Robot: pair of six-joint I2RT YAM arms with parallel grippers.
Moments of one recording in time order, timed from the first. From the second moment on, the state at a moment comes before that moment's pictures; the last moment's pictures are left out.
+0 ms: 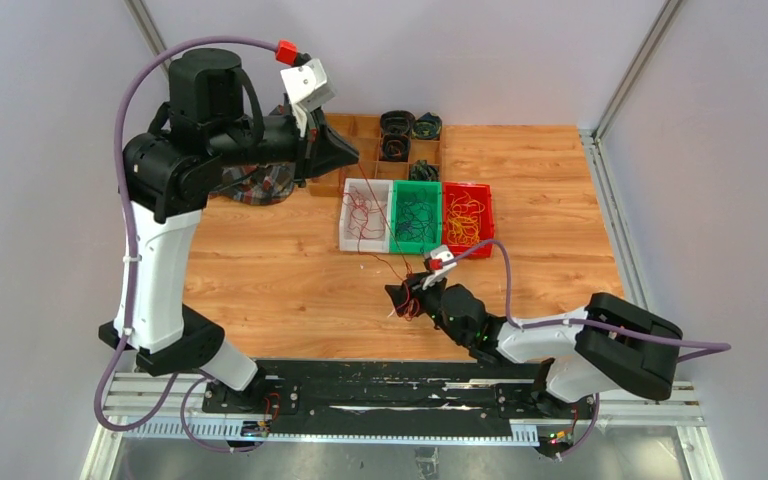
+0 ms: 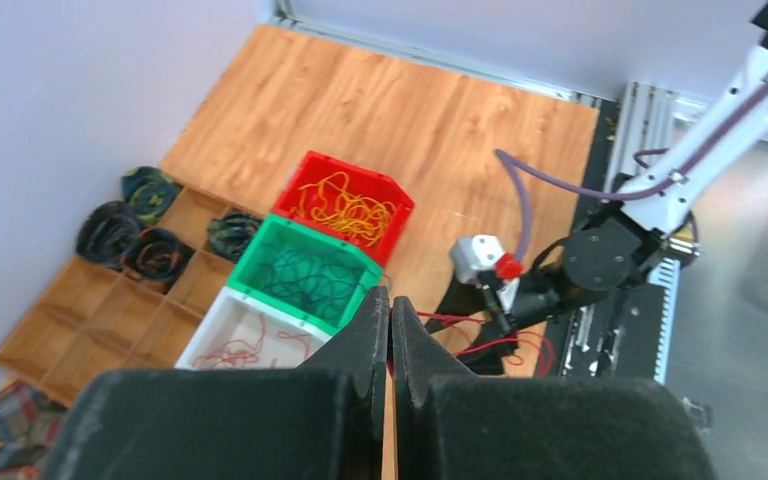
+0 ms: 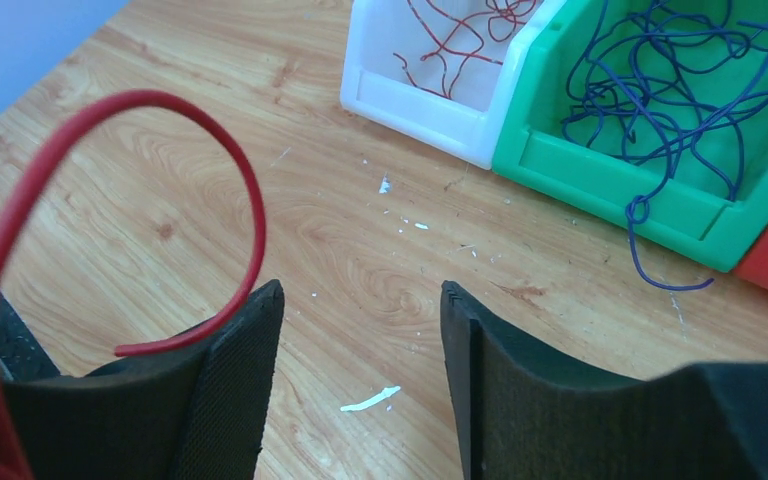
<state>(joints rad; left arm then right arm) -0.50 1.54 2.43 -1.22 0.69 0.26 1.09 1.40 0.35 0.86 0.40 0.31</state>
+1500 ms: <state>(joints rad) -0.41 1.45 2.05 -0.69 0.32 0.26 1.06 1.05 0.60 0.21 0.86 0.17</state>
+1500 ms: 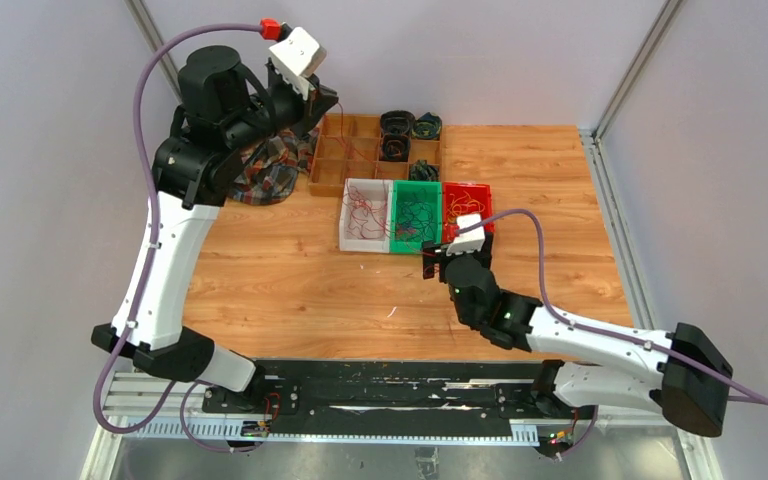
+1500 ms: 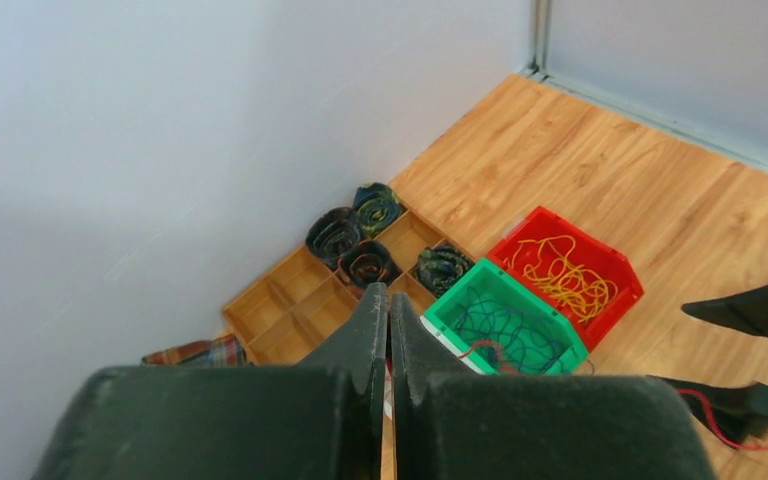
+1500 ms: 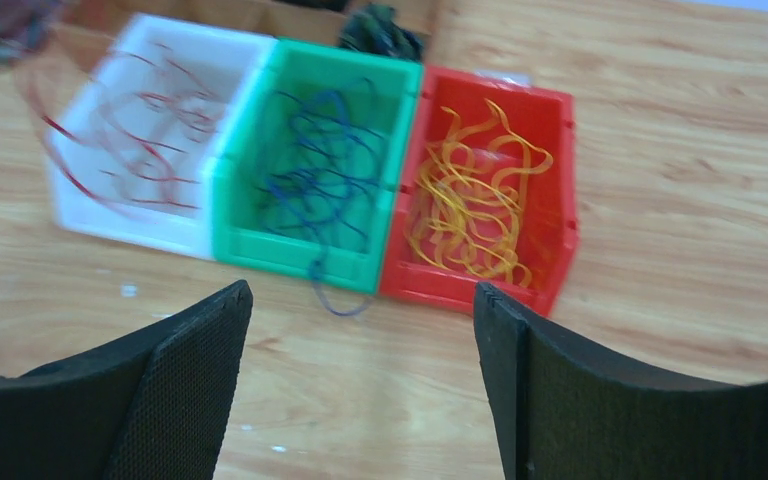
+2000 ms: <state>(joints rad) -0.41 1.25 2.06 -0.83 0.39 0.36 0.60 1.02 0.56 0.03 0.59 0.50</state>
